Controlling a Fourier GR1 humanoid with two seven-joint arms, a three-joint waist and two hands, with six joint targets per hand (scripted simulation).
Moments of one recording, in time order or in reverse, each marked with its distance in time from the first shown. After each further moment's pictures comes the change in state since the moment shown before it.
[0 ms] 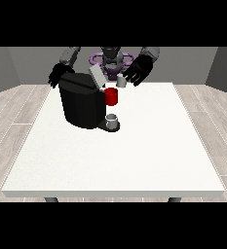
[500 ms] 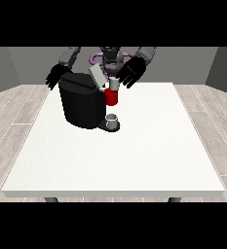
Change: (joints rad) left arm -0.062 -0.005 0.001 0.008 -0.025 0.009 0.021; right arm -0.030 0.000 -0.012 -0.013 -0.001 -0.017 0.003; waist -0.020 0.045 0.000
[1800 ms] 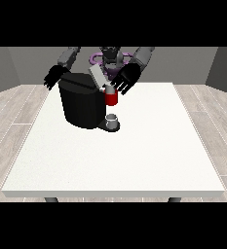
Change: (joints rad) left arm -0.013 -0.031 0.001 0.036 -0.037 -0.003 -0.003; right arm 0.021 -0.008 -0.017 -0.025 -0.030 0.012 -0.009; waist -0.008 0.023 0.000
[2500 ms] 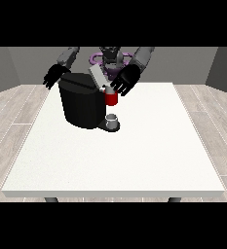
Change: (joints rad) left arm -0.003 0.003 0.001 0.014 -0.018 -0.008 -0.012; right arm -0.003 -0.007 0.006 -0.025 0.008 -0.010 0.028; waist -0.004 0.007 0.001
